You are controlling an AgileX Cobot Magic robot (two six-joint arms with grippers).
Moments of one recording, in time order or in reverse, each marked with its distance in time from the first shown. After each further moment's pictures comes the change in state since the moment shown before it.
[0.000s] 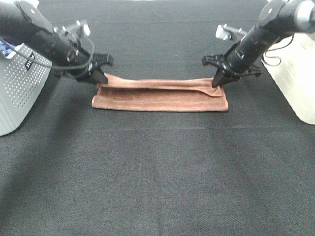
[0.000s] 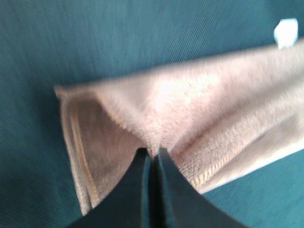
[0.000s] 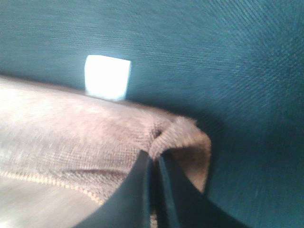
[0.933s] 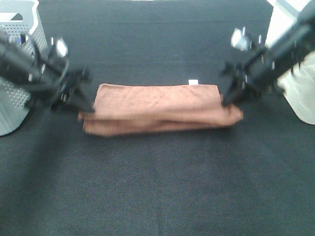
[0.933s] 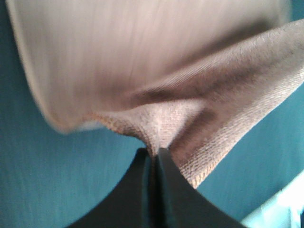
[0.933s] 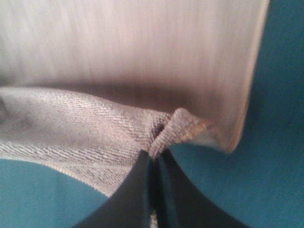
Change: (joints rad) left arm 0.000 -0.409 0.518 -0.153 0.112 0.015; right arm 0.000 -0.467 0.609 0.174 0.048 -0.133
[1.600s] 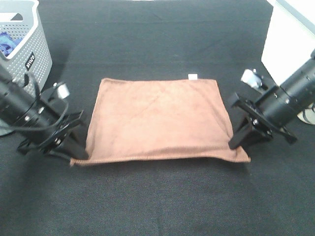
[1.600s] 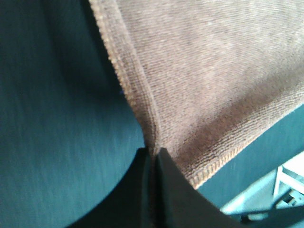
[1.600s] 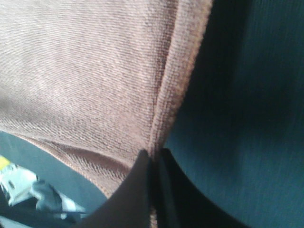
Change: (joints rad) left arm 0.000 0.047 0.205 -0.008 0.035 0.045; right arm -0.074 0.010 0.258 0.135 0.093 -0.078
